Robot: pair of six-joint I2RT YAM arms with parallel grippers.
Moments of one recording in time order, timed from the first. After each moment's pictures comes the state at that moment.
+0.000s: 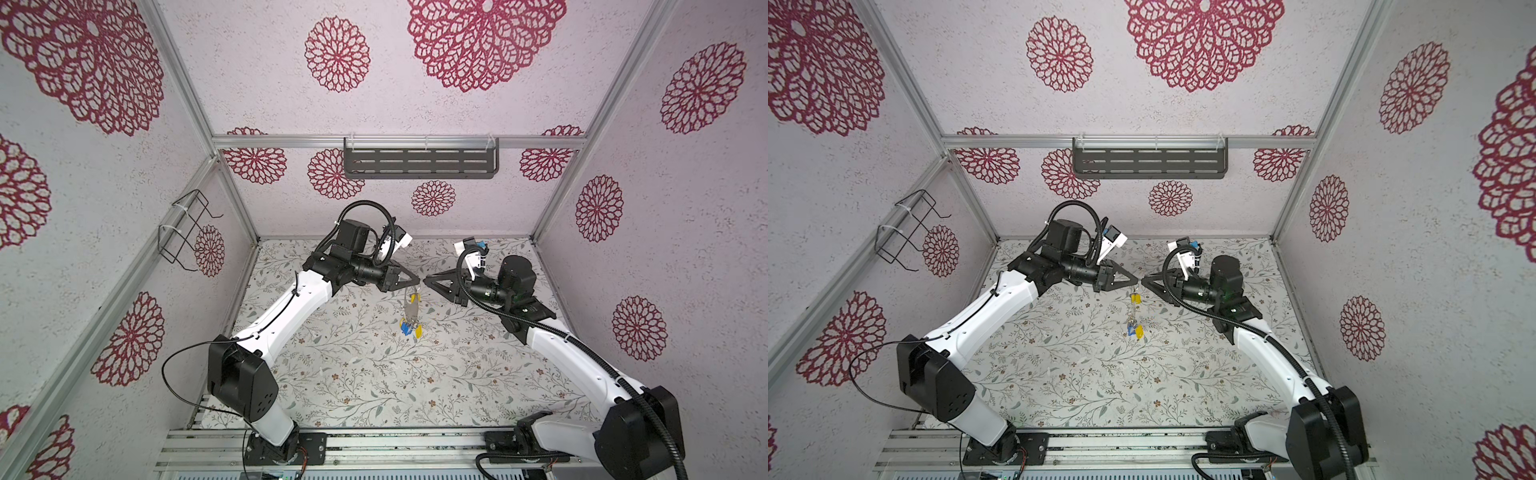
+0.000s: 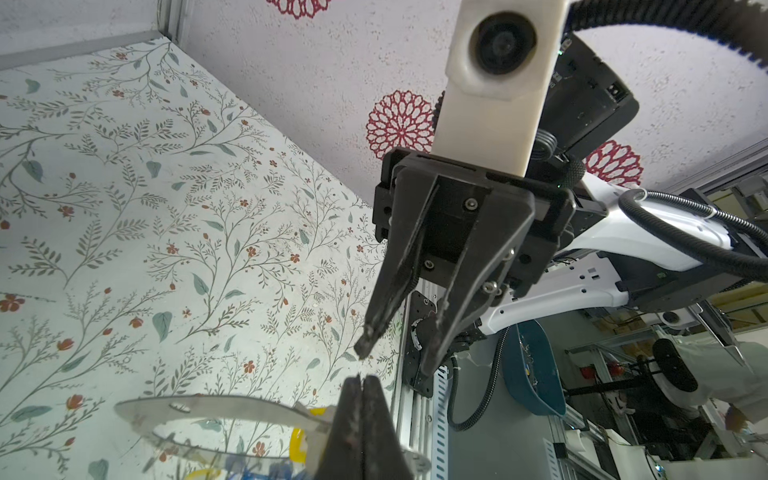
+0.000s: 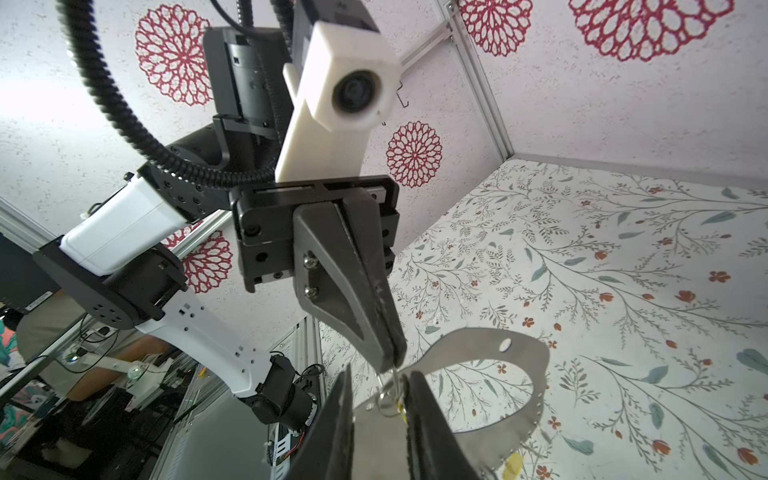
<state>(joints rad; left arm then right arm) -0.51 1.64 1.56 -0.56 0.94 -0.11 0.38 1.25 0.92 0.27 -0.95 0.54</state>
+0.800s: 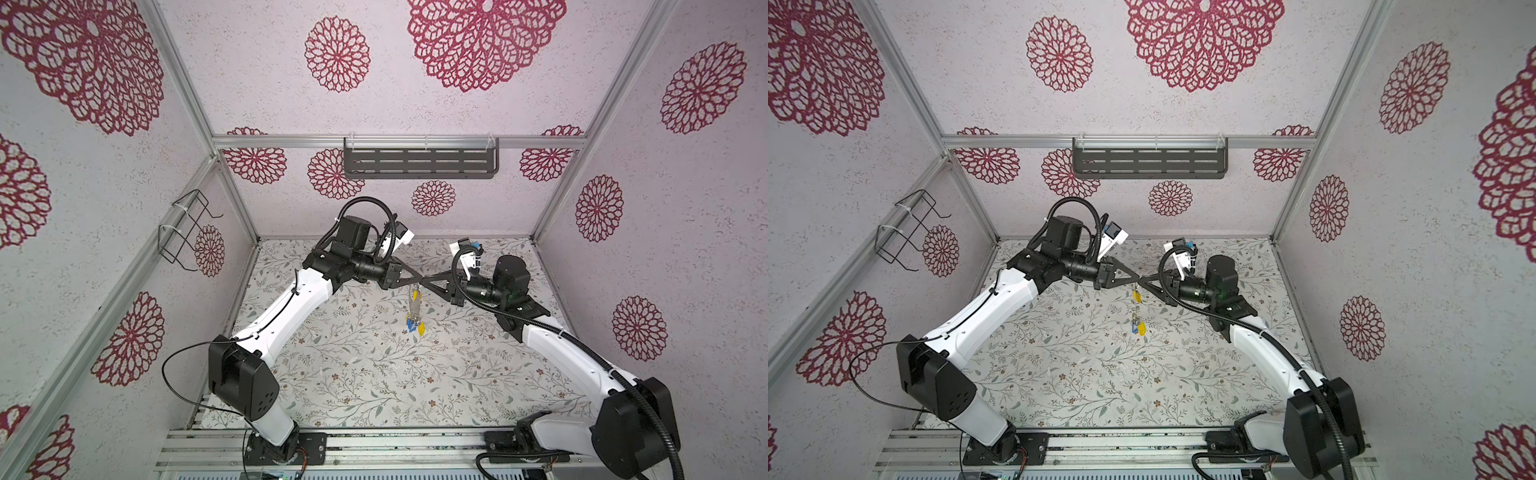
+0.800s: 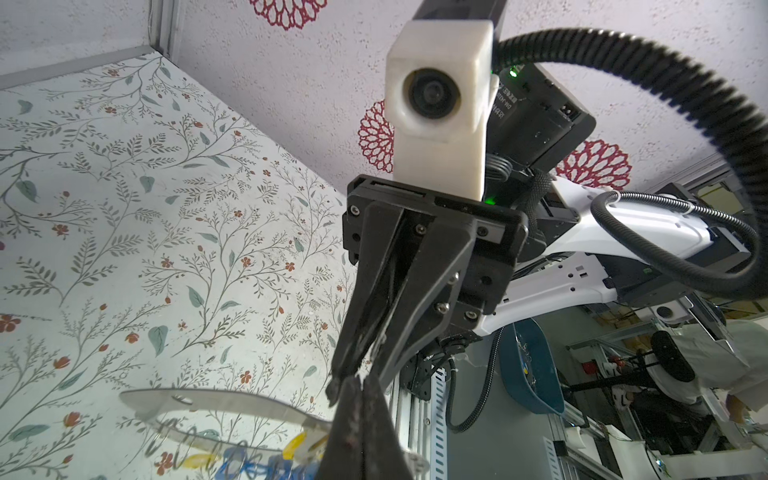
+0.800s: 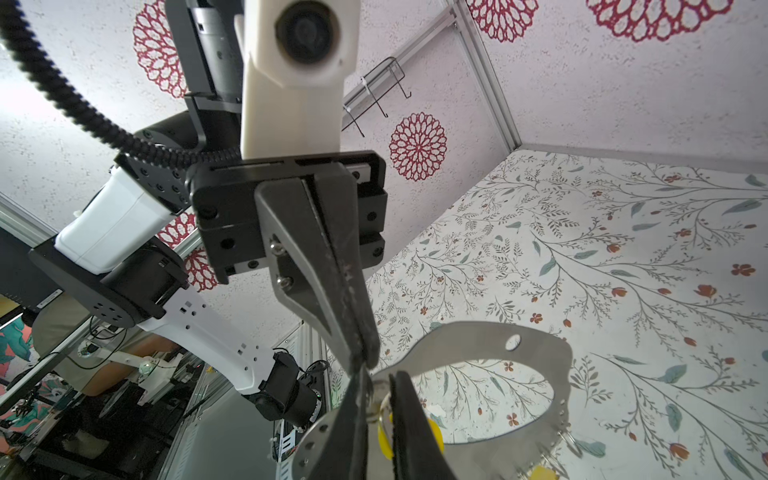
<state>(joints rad) -0.51 1.65 1.60 -0.56 0.95 -0.10 0.40 1.28 0.92 0.29 -0.95 0.55</state>
